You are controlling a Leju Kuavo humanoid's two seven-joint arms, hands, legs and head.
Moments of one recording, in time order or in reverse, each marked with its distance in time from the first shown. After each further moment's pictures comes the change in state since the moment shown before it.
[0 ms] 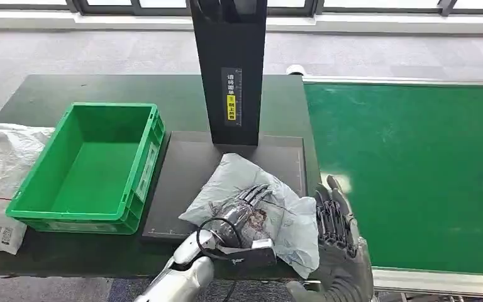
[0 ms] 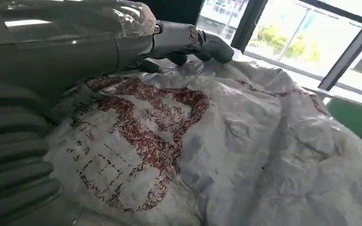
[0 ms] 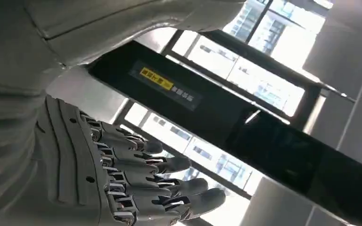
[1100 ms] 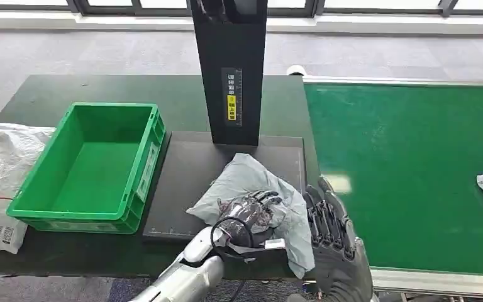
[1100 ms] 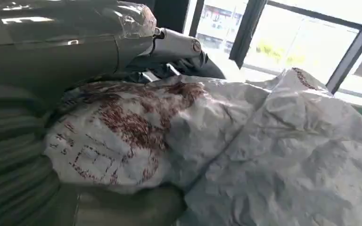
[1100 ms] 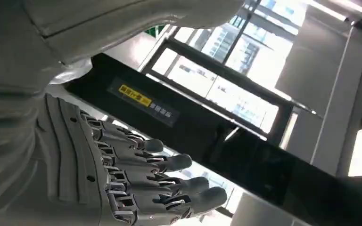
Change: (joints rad) left arm -0.079 -0.016 -0.095 0.107 0.021 0.153 0.061; right arm -0.053 -0.065 0.055 -0.019 -0.058 0.045 0.008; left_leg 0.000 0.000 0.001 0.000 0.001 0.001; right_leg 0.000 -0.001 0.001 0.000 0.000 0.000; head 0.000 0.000
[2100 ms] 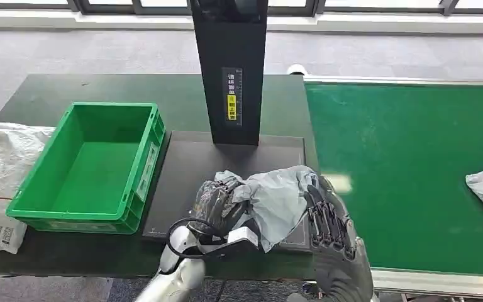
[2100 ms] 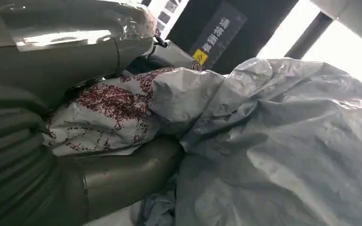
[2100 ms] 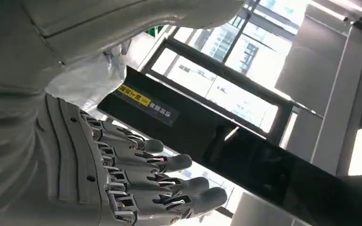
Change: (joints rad) left arm 0.211 0.059 0.117 -0.453 0.146 0.102 -0.135; right arm 0.007 0.000 0.003 0.000 0.001 -0.012 -0.002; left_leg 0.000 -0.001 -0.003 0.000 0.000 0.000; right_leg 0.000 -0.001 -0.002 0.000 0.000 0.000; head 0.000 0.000
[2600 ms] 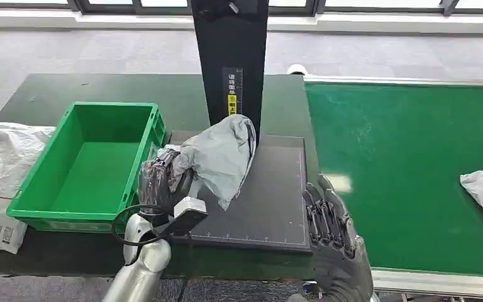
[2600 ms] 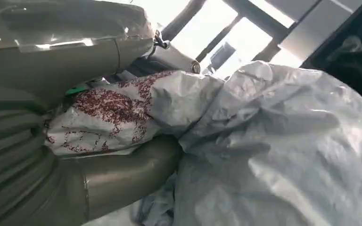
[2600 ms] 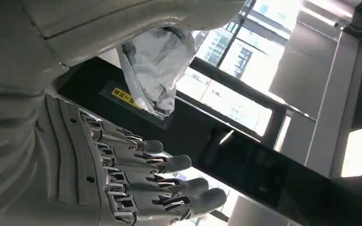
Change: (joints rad) left arm 0.027 0.055 0.189 -0.239 0.011 0.050 0.015; right arm -0.013 0.000 0.002 0.000 -0.032 0.010 -0.003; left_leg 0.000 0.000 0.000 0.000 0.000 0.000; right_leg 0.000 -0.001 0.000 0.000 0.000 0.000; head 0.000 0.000
